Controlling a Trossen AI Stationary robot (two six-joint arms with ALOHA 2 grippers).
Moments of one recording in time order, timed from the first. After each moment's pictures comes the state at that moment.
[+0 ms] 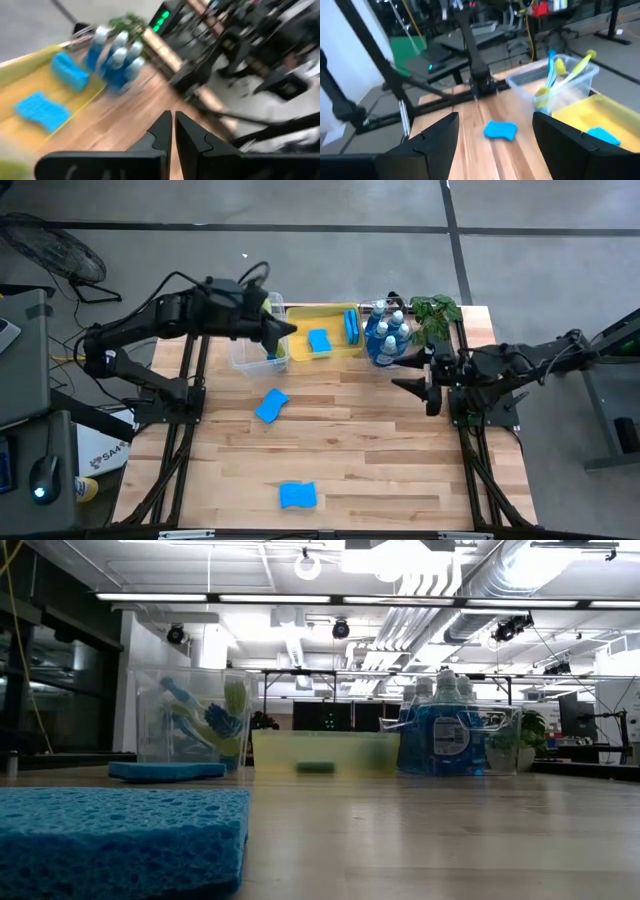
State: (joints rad) left arm 0.11 1.29 1.70 -0.83 -0.13 -0.74; right arm 0.31 0.82 0.97 -0.33 0.41 0.36
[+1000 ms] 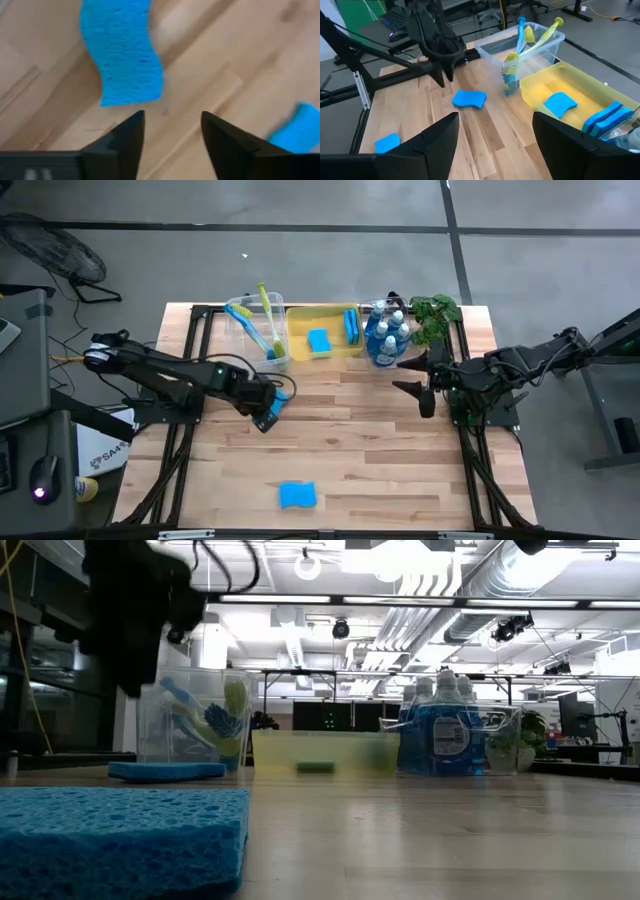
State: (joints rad) left arm -0.16 1.29 0.92 -0.83 0.00 -0.98; right arm 0.36 0.84 0.97 -0.56 0.55 0.45
